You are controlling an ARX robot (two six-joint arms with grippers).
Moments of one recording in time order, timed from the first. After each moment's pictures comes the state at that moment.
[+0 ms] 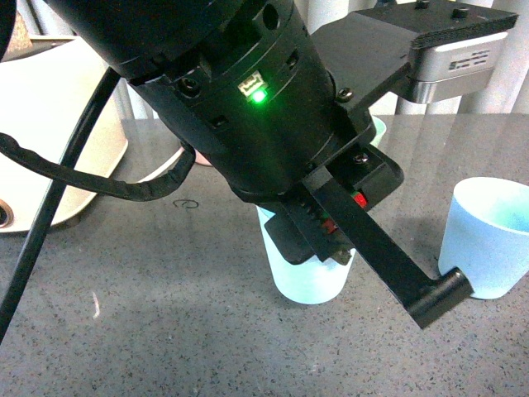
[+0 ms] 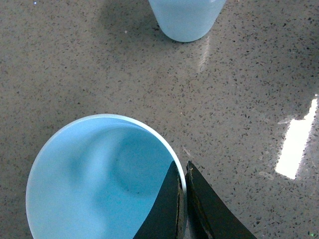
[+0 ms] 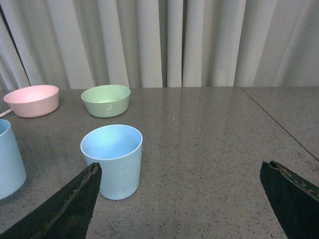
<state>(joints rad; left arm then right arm) -0.64 1.71 1.27 -0.54 0.20 0.50 0.00 0.00 0.01 0.00 0.00 0.00</state>
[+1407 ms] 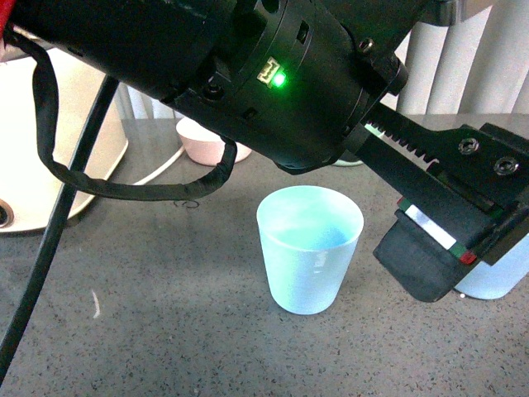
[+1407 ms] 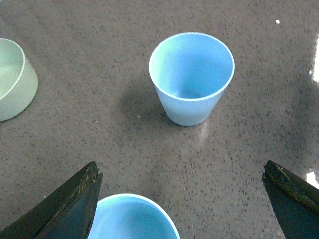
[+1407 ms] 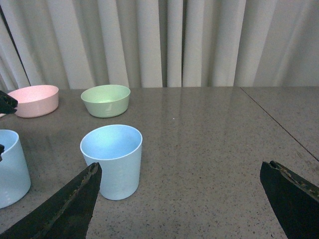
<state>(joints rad) -0.63 1.66 1.13 -0.12 0.35 0.40 0.00 0.00 0.01 0.00 0.00 0.00</state>
